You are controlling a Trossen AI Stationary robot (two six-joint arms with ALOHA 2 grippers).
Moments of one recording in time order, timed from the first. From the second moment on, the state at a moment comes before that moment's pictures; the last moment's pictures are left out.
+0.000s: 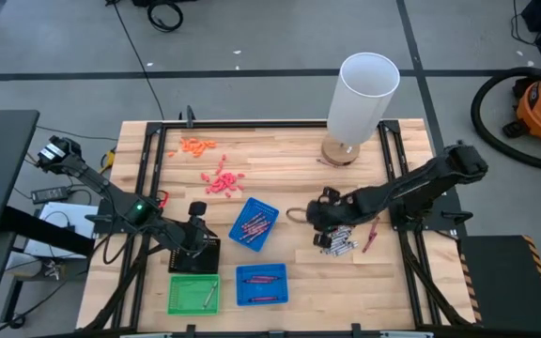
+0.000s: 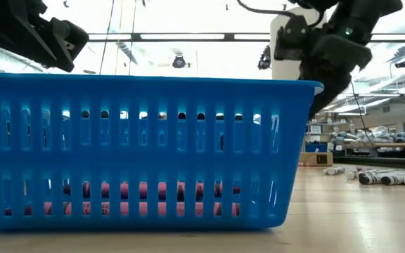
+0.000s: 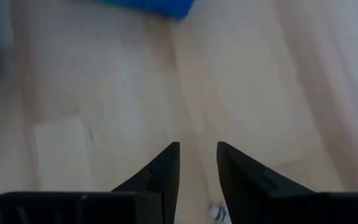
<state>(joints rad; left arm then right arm) -0.59 1.00 0.58 -0.32 -0.37 -0.19 0.26 1.49 0.87 -0.50 0.29 0.45</state>
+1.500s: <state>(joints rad) -0.59 1.00 0.58 -0.28 -0.37 -0.17 0.00 1.66 0.89 -1.04 0.24 -0.30</state>
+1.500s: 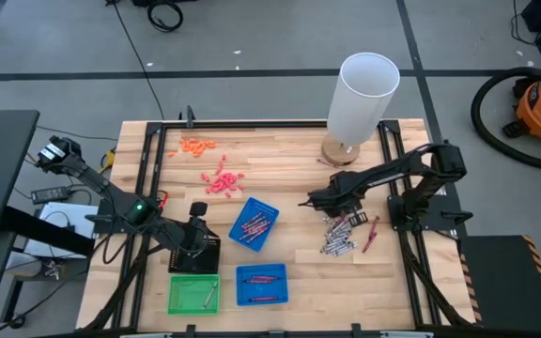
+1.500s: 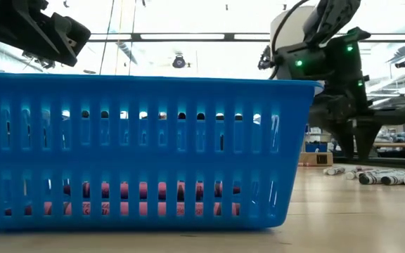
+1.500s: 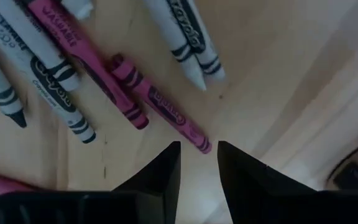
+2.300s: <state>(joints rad) -0.59 1.00 0.58 -0.29 -0.37 -0.16 -0.02 1.76 0.89 -1.01 0.22 -0.60</state>
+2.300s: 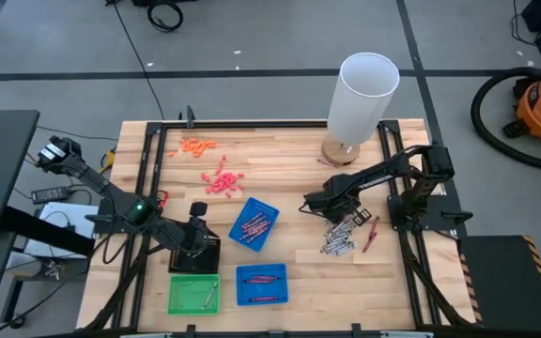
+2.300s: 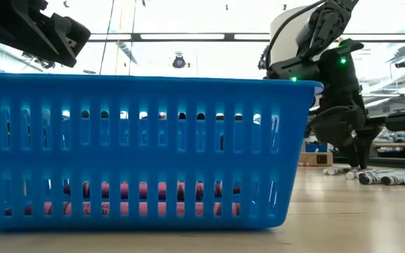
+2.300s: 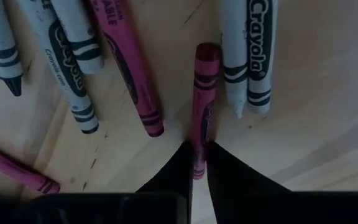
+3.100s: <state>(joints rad) -0.60 1.00 0.59 -0.34 -0.36 -0.20 0.13 1.77 1.21 -1.15 0.26 -0.41</state>
